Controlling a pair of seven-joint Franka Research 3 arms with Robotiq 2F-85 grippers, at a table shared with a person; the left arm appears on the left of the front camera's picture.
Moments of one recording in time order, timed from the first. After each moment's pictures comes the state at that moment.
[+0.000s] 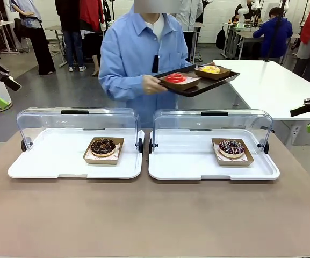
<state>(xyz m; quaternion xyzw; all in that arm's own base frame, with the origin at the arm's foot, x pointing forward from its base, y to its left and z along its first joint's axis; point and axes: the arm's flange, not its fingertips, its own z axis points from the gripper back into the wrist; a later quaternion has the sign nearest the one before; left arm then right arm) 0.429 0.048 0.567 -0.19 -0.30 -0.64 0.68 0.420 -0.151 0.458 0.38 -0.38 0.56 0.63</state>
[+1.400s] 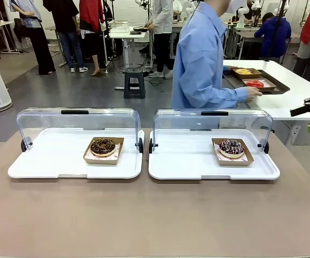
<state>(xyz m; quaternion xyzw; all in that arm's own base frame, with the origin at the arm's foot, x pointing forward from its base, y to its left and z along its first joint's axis) 0.400 0.157 0.488 -0.31 -0.45 -0.56 0.62 0.420 -0.151 0.458 0.38 -0.38 0.56 0.63</state>
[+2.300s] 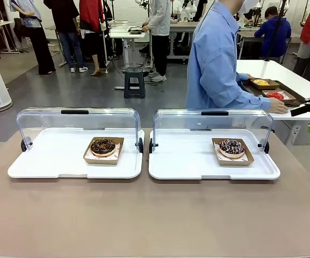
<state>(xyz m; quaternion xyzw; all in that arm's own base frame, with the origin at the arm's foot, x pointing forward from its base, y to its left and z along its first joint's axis) 0.400 0.157 0.487 -0.31 -0.44 -0.56 0.62 0.420 -0.151 0.458 0.38 -0.38 0.56 0.63</state>
